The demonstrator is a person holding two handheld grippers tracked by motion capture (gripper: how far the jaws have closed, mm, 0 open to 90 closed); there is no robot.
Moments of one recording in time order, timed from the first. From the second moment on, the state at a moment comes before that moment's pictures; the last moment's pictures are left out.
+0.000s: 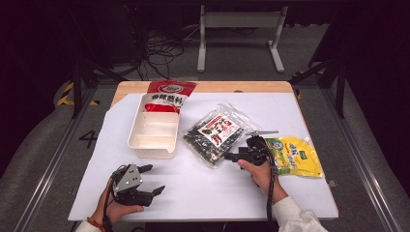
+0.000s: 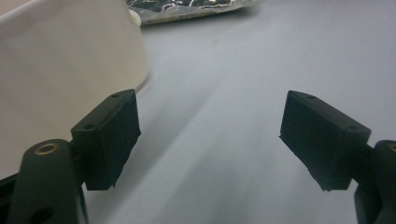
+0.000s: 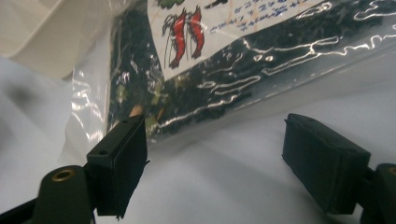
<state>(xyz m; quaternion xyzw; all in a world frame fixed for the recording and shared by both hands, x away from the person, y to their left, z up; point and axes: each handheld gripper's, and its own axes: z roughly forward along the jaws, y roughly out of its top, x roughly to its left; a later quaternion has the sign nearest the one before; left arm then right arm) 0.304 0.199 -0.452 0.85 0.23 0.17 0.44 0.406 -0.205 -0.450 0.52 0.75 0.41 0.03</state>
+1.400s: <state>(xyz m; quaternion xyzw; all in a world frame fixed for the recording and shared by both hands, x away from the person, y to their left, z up) 0.318 0.177 -0.444 0.85 0.23 0.13 0.46 0.391 -0.205 -0.442 0.41 0.76 0.49 0.09</state>
